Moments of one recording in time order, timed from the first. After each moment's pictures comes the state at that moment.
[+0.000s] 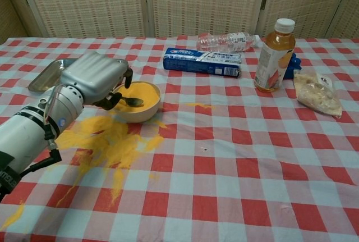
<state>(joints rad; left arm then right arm) -0.70 -1.88 -0.26 -1.24 1.18 1.19 0.94 0.08 -1.10 0.00 -1.60 -1.58 1.46 -0.04</state>
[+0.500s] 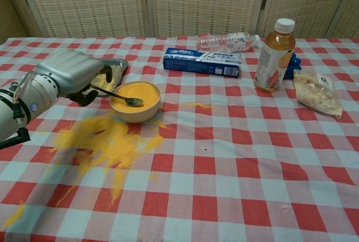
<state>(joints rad) -0.69 -1.69 -0.27 -1.43 0.97 1.11 1.05 0.07 -1.10 0.00 -1.61 -1.58 1.47 -0.03</state>
